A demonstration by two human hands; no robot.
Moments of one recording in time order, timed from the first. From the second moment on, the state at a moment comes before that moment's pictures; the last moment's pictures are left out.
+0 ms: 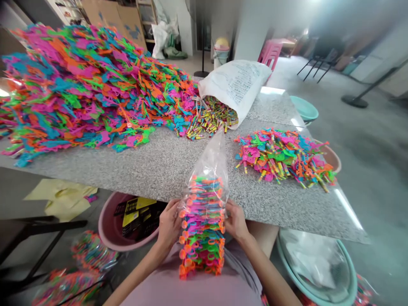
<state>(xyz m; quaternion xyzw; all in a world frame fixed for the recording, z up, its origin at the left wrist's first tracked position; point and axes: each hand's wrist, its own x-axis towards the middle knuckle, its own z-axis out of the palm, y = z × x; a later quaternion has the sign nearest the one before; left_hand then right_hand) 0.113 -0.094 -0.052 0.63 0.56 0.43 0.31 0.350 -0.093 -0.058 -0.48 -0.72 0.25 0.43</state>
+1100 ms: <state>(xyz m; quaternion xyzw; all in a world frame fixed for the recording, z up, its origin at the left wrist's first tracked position) 0.069 -0.136 -0.014 0.77 0.44 0.43 0.13 0.346 -0.112 -0.038 -0.36 -0.87 0.06 0.34</state>
